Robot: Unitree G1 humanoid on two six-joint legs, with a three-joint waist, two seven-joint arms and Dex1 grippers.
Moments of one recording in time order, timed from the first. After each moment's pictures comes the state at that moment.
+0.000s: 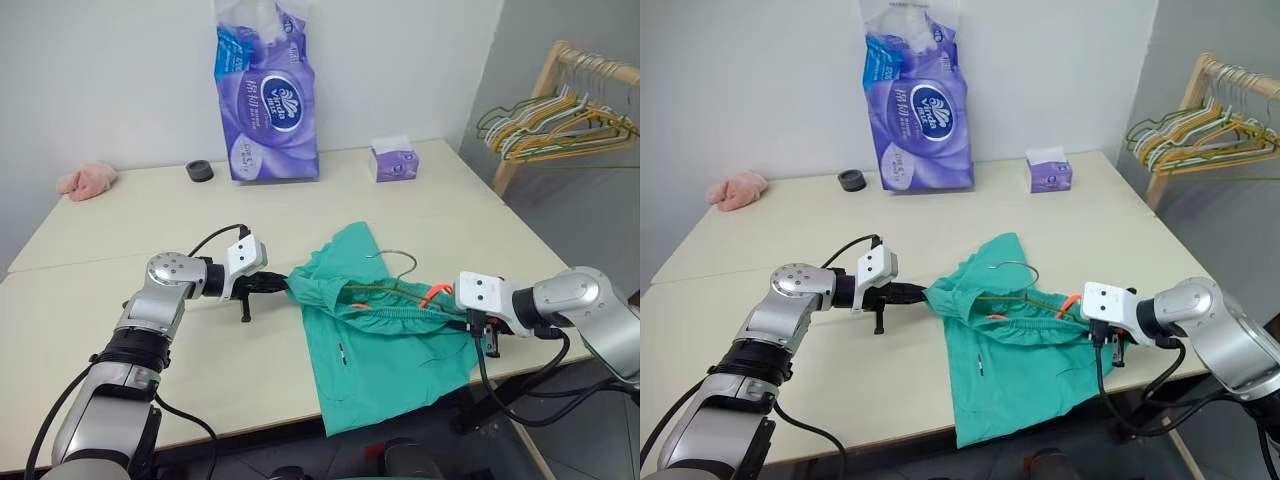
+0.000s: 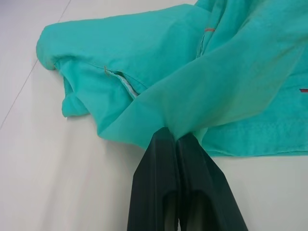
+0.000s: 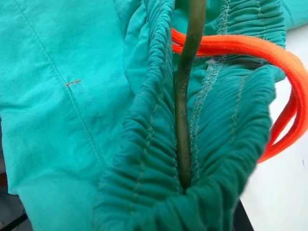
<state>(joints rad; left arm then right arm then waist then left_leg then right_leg) -0.58 0.64 -0.15 0.51 -0.12 -0.01 -1.27 -0.33 -1.05 0.29 -0.39 0.13 0.64 1.12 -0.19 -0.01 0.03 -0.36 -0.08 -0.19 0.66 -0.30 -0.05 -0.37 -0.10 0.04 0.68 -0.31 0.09</state>
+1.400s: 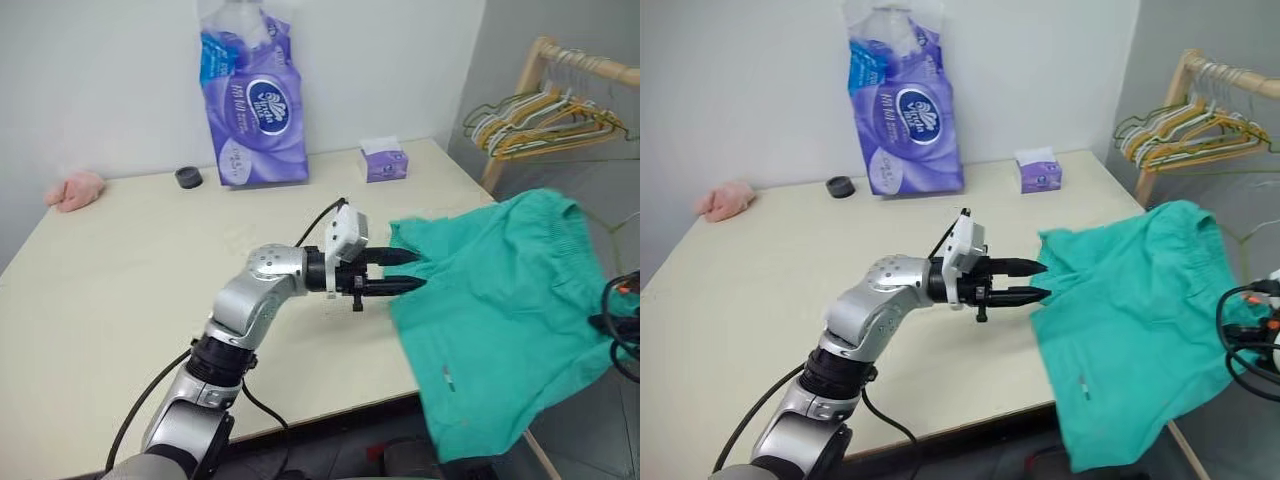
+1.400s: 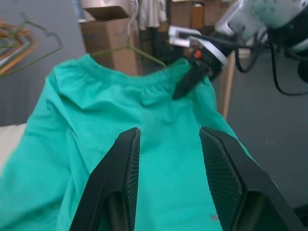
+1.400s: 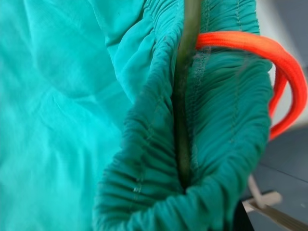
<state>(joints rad) -0.61 0.25 -0.27 -0.06 -0.39 0.41 -1.02 -0.07 -0.94 -0.71 -0.34 0.40 1.61 0.65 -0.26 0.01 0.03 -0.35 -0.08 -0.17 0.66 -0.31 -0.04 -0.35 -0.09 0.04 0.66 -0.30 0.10</state>
